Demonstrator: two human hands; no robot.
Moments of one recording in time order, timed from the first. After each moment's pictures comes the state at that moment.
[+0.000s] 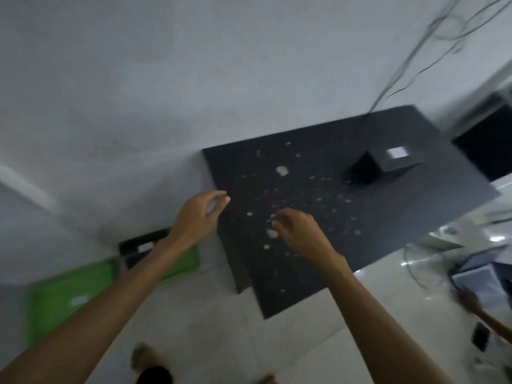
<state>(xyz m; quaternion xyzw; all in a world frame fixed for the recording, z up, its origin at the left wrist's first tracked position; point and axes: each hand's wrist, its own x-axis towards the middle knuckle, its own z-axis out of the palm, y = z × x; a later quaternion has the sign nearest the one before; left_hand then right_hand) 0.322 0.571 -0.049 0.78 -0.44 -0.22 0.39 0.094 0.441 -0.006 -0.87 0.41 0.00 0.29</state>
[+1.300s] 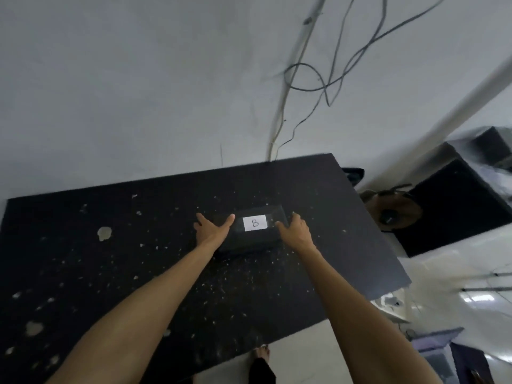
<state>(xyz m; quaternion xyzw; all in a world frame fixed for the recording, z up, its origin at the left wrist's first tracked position) -0.005 -0.030 -0.095 0.85 -0.02 -0.37 0.38 -0.174 -0.164 -0.040 -0.75 0.54 0.02 0.36</state>
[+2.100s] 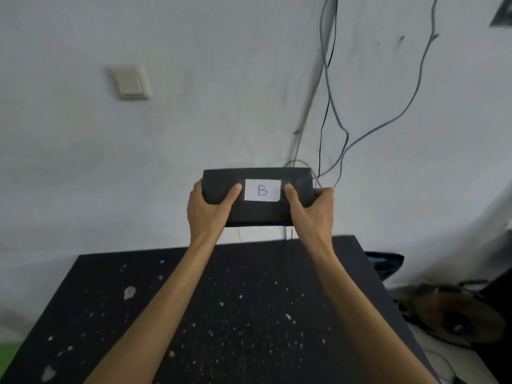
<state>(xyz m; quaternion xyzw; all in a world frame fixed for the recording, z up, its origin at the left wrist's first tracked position) -0.026 -0.084 0.266 0.76 -0.17 0.07 0.63 -0.152 -0.230 0.275 -0.71 0.32 -0.43 0.45</state>
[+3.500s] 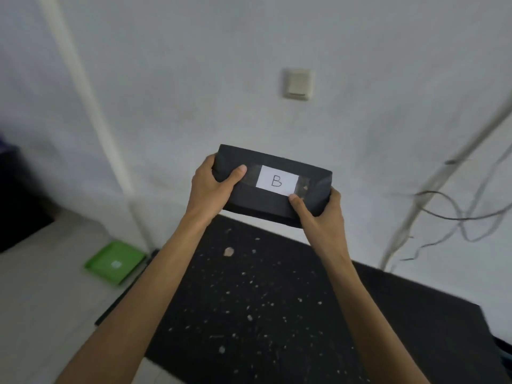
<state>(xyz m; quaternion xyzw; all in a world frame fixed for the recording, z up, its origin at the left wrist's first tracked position) -0.010 0.158 0.248 0.79 -0.07 0.14 0.59 -0.082 -0.049 0.210 -0.78 0.09 -0.22 0.57</state>
